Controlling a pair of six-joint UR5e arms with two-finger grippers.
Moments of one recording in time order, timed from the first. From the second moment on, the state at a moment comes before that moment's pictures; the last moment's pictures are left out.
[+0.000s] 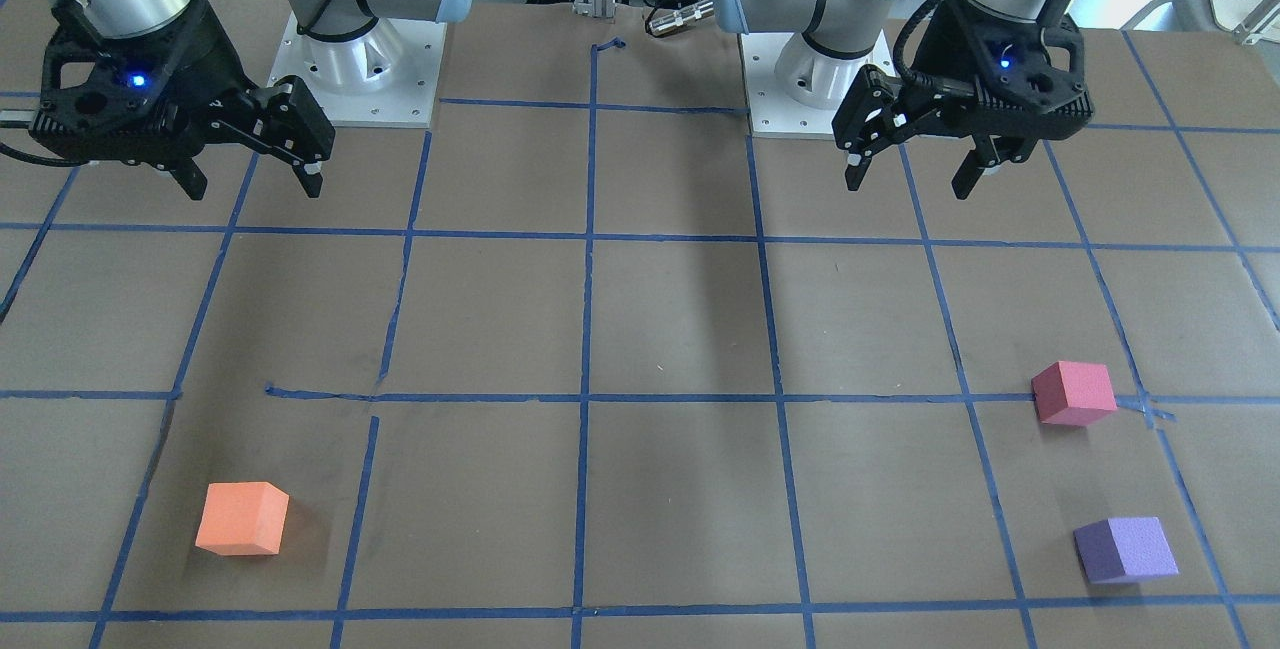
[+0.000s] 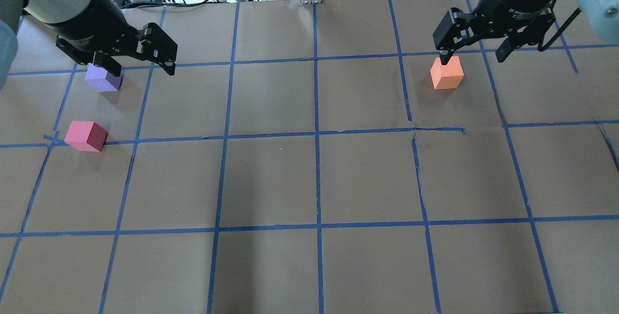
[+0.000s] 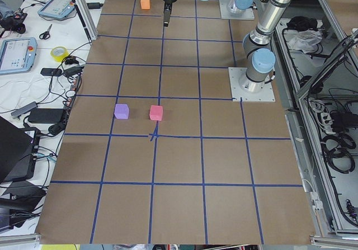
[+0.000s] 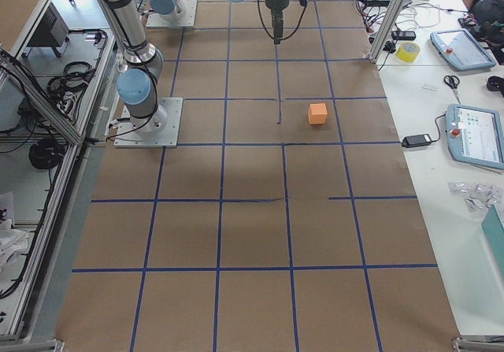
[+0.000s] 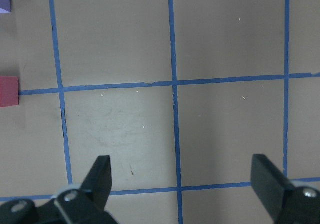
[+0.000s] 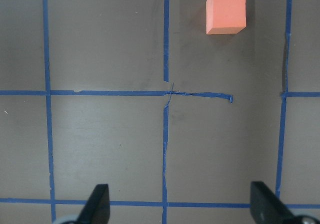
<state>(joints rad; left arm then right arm) -1.51 -1.50 -1.61 -1.48 1.54 0.10 1.51 -1.58 1.56 -1.60 -1.53 -0.06</state>
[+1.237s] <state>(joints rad) -1.51 -1.53 -1.63 -1.47 1.60 0.09 1.51 -1.59 1.58 -1.59 -1.53 -0.04</state>
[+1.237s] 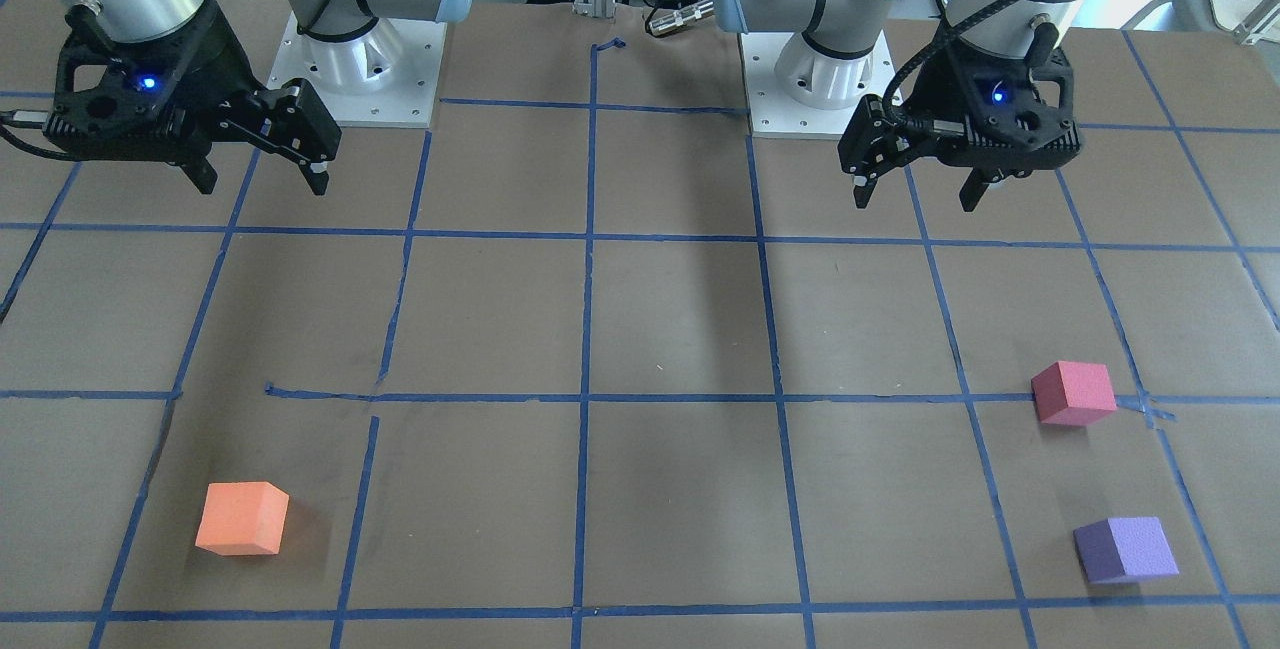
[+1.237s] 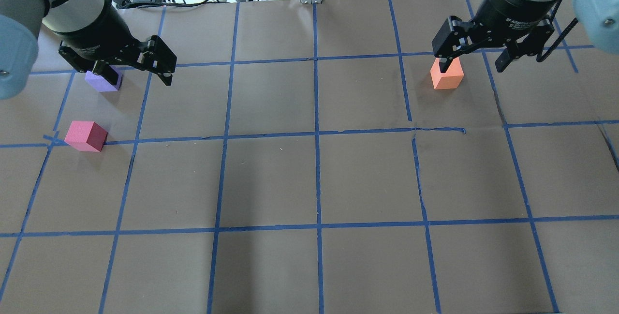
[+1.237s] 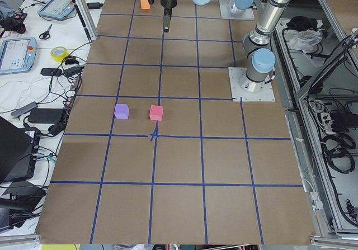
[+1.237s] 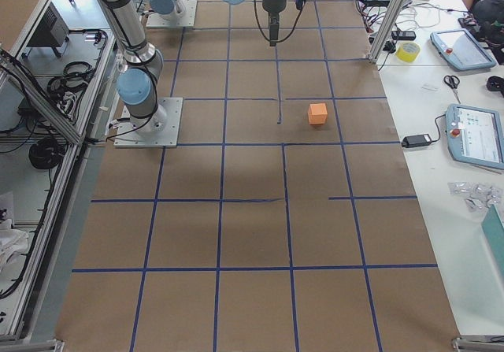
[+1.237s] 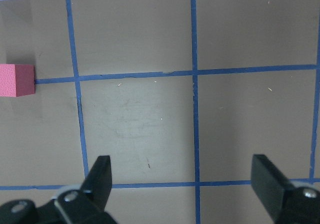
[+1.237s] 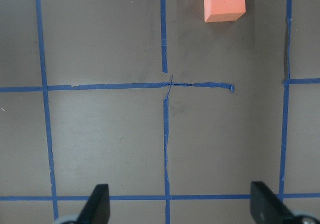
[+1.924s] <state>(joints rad) -1.51 -1.50 -1.62 -1.47 1.60 0.10 1.51 -1.58 1.58 -1.57 -1.56 -0.03</state>
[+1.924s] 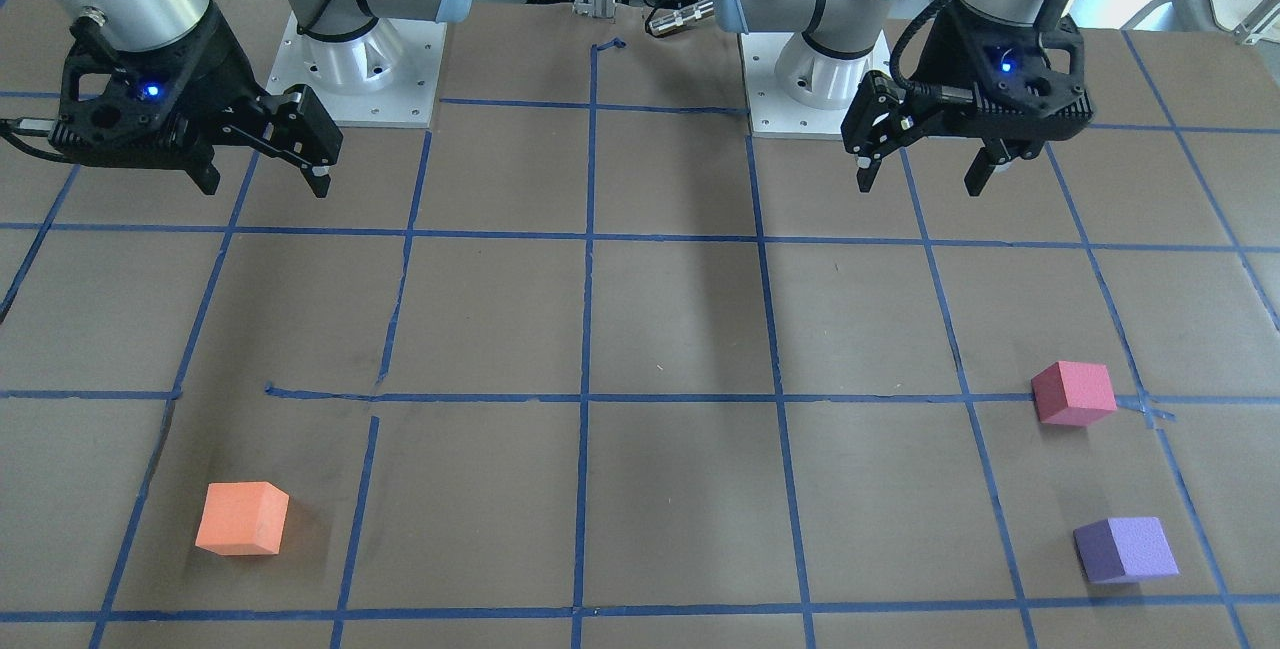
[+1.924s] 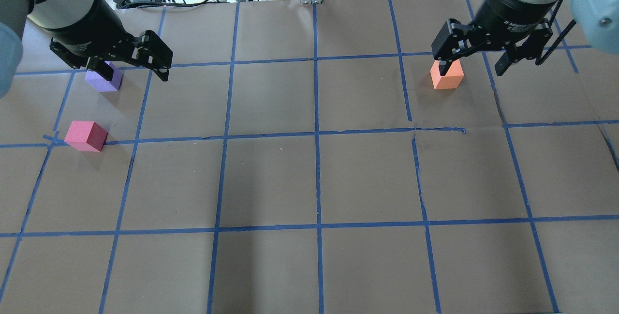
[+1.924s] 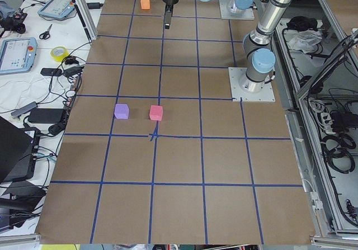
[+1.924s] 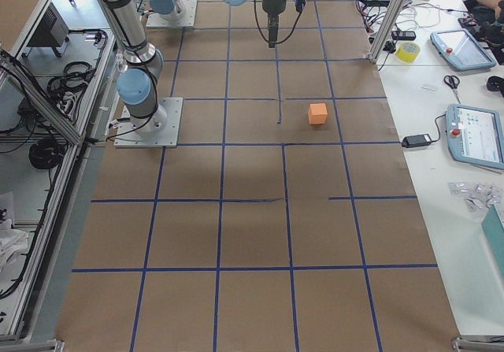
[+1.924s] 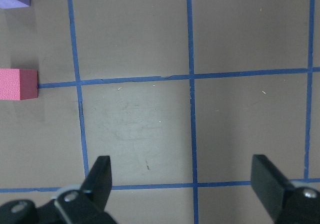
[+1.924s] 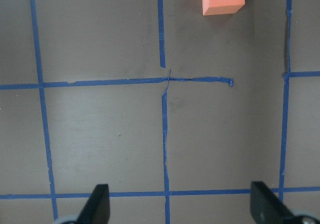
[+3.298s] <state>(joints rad) -1.51 -1.47 -1.61 -1.50 1.61 0.10 1.43 -1.22 1.59 -2.06 -1.61 -0.30</state>
